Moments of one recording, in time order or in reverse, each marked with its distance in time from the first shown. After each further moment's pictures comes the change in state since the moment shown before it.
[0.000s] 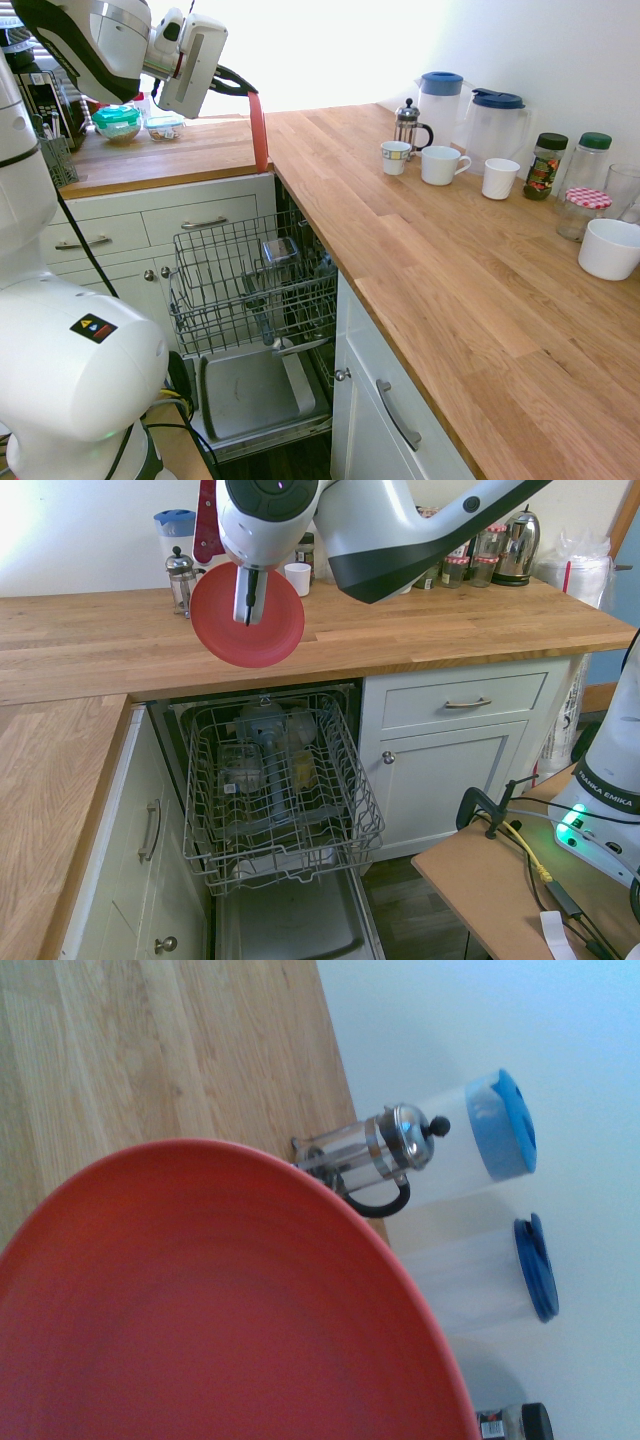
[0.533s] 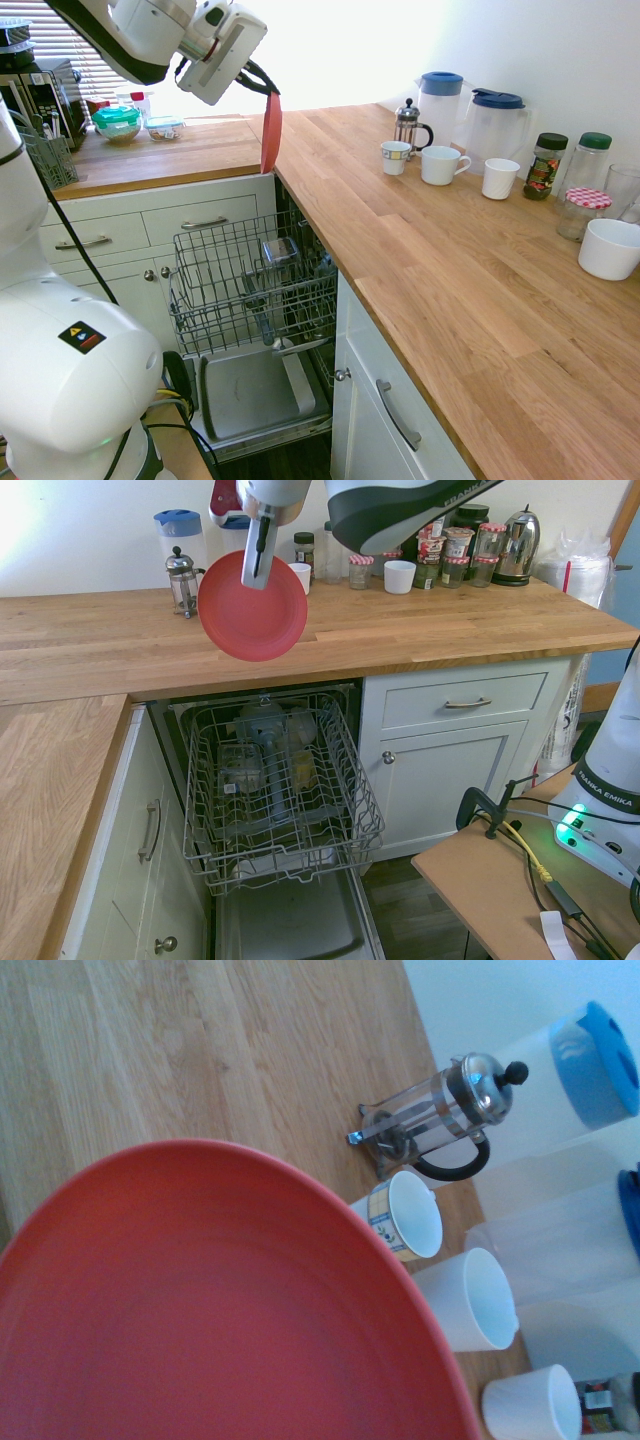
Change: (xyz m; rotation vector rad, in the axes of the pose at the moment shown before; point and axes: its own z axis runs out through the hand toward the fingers) arm 0.025 0.046 0.036 0.070 -0.165 0.052
